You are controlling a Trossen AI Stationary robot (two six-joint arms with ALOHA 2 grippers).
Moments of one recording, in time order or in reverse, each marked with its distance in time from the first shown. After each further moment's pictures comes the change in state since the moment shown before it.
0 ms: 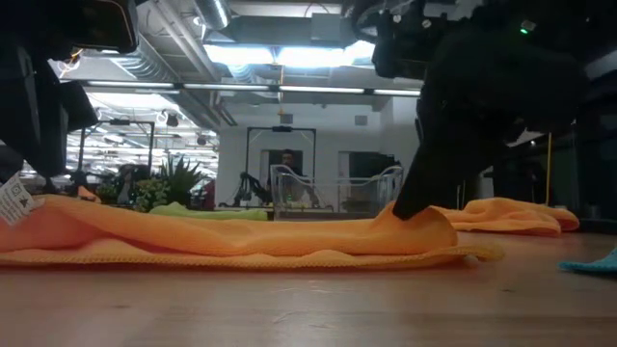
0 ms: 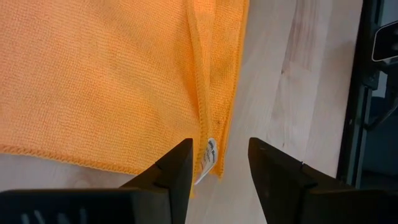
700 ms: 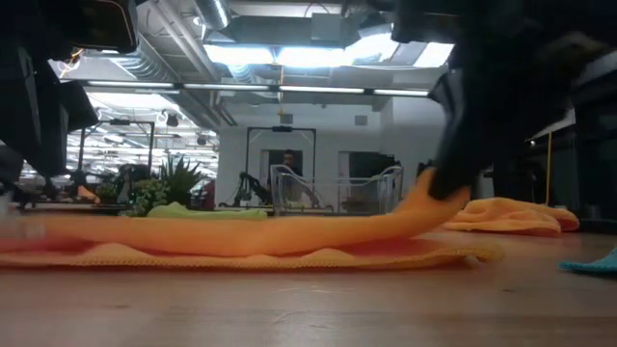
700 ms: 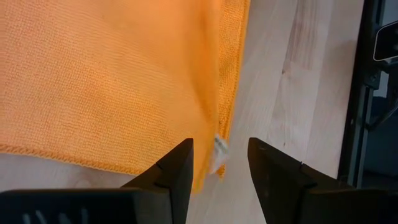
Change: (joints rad) left arm 0.000 0.000 0.000 -0.002 -0.002 0.001; right arm 0.068 0.004 0.098 -0.160 -0.055 -0.078
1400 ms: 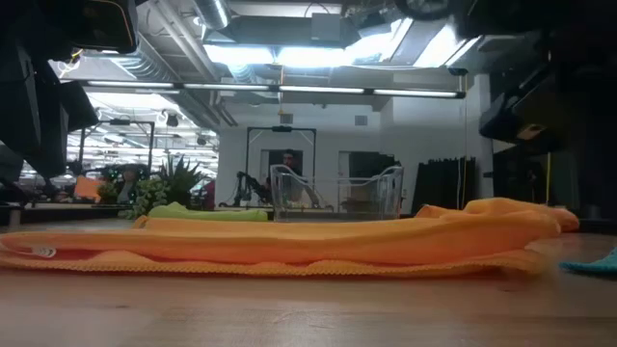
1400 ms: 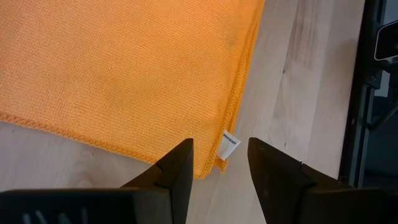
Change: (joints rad) left arm 0.000 0.000 0.000 -0.002 0.000 0.002; right arm 0.039 0.002 0.001 0.061 -0.502 0.027
